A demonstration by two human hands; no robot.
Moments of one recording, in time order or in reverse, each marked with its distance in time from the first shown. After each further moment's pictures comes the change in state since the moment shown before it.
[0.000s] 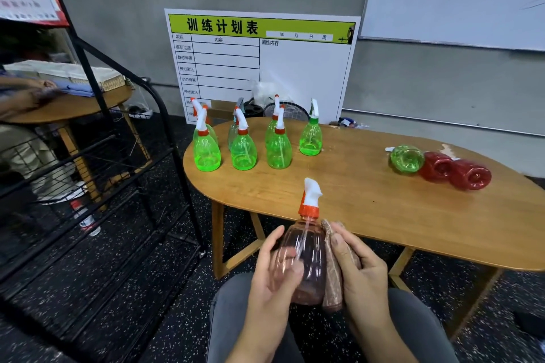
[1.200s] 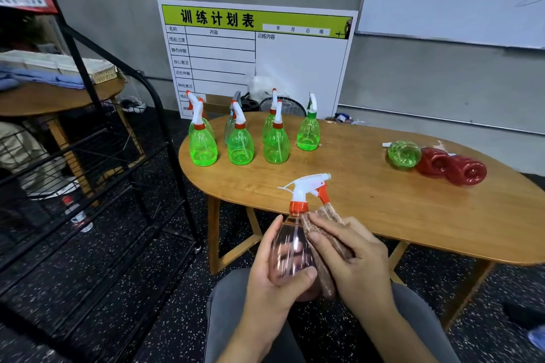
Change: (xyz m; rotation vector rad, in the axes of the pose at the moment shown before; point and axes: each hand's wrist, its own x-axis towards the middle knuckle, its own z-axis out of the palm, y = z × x) left_hand 0.008 -0.007 -0.008 -0.039 -0.060 -0.010; right_hand 0.010 -0.009 -0.001 -0.599 -0.203 -0.501
